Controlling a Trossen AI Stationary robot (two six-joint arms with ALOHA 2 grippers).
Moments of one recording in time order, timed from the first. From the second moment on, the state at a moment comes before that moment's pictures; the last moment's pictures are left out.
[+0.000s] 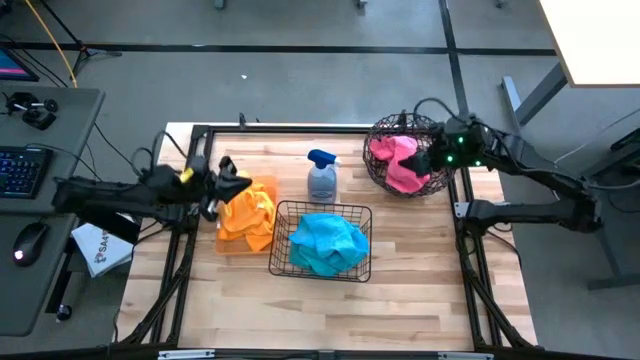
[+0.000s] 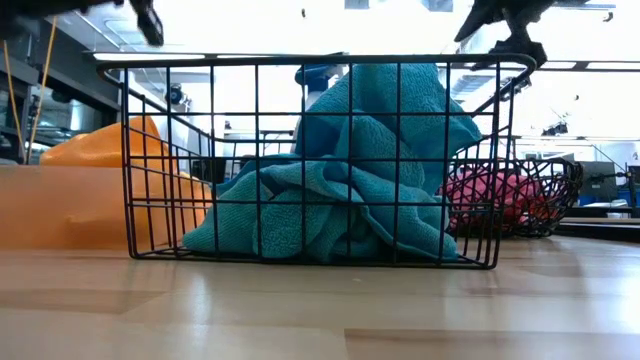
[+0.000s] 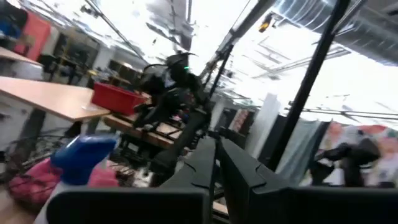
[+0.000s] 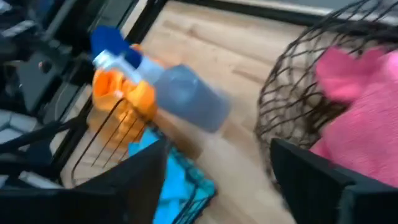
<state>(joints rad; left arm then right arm) 0.01 0.51 0.37 0.47 -0.05 -0.41 -0.45 0.89 1.08 -0.86 -0.10 0.67</state>
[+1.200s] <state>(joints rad) -0.07 0.22 0.01 0.46 -0.22 -0.43 0.37 0.42 0.39 0.11 0.36 0.42</state>
